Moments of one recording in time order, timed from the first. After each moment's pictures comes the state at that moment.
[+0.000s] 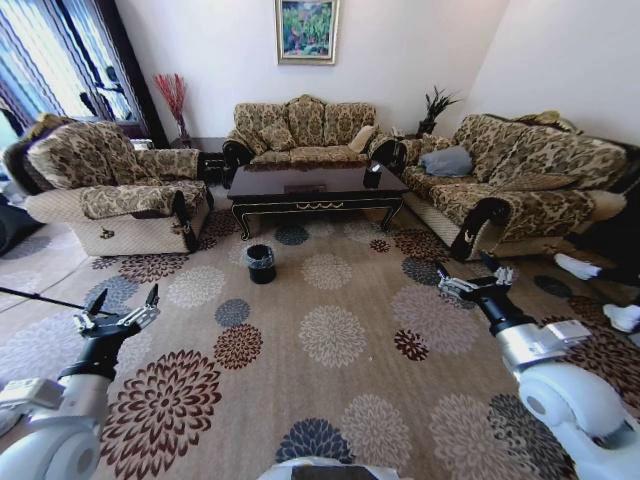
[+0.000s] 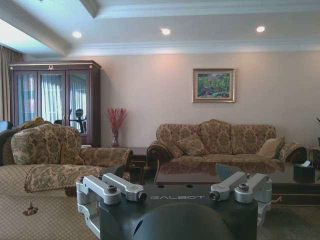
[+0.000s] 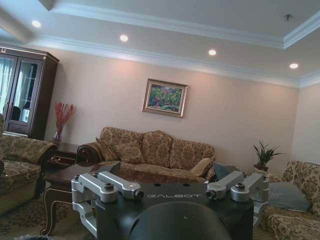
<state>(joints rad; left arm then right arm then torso) 1.74 -1.31 -1.10 -2.41 -0.57 0.15 0.02 -1.69 0.80 0.95 2.27 0.69 0.01 0.11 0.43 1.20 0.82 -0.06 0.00</state>
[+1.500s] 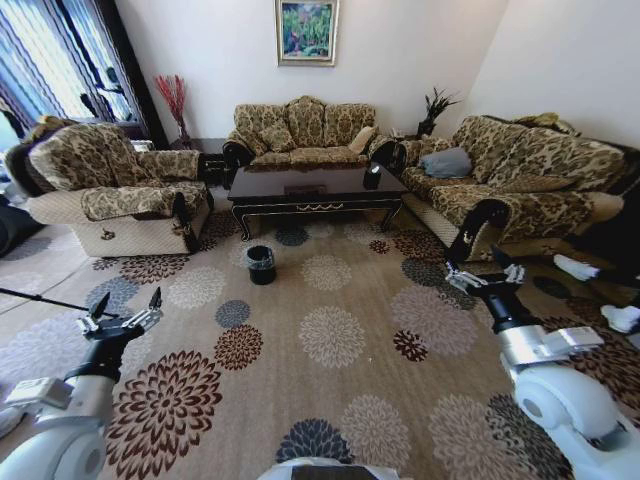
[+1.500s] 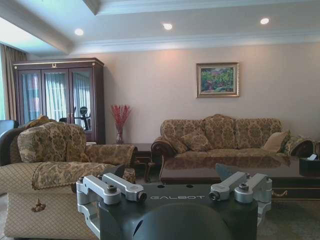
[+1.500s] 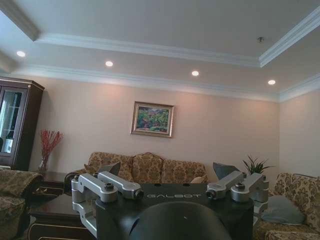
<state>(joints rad) 1.75 -1.32 -1.08 -2.41 -0.53 0.16 0.01 -1.70 0.79 0.93 2.28 0.71 0.13 0.19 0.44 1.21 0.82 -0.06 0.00</state>
